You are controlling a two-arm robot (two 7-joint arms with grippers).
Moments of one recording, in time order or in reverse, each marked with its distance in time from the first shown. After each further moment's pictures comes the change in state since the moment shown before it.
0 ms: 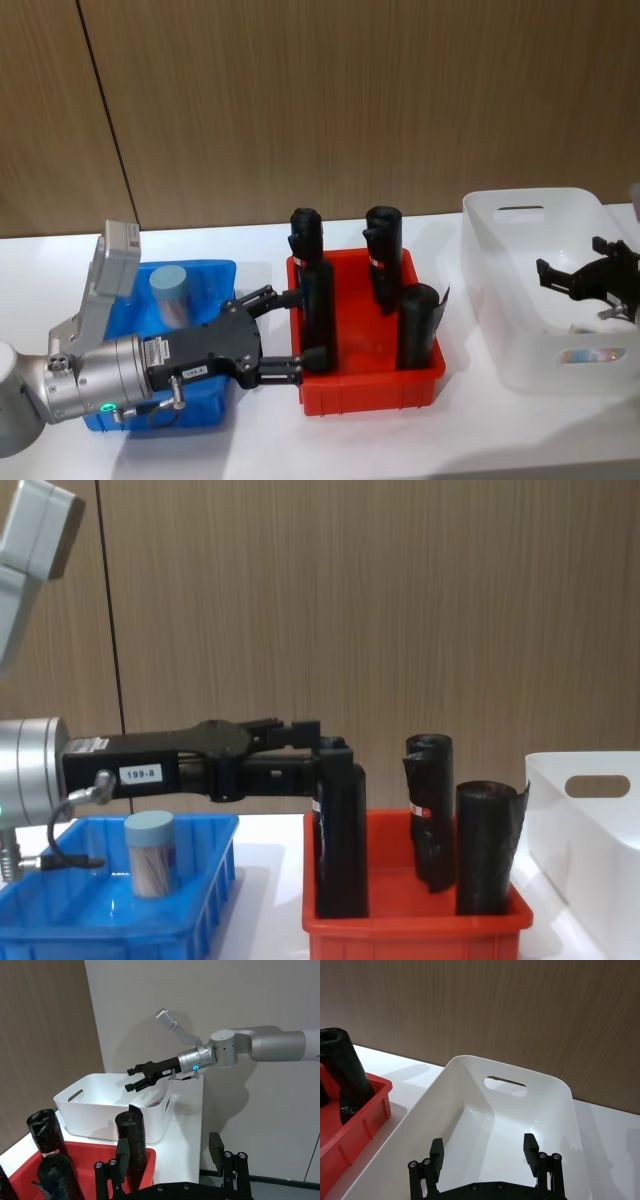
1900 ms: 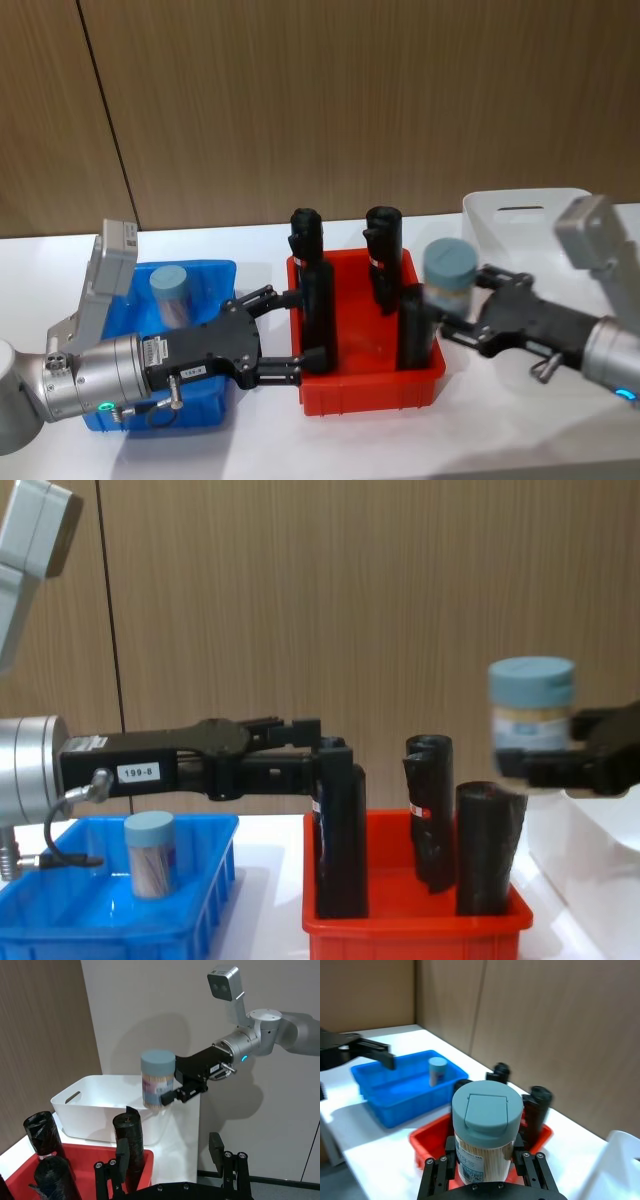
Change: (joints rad) left arm -0.004 0.000 -0.002 0.006 -0.005 0.000 -0.020; right arm -0.235 0.058 -0.038 -0.530 -0.011 0.058 0.299
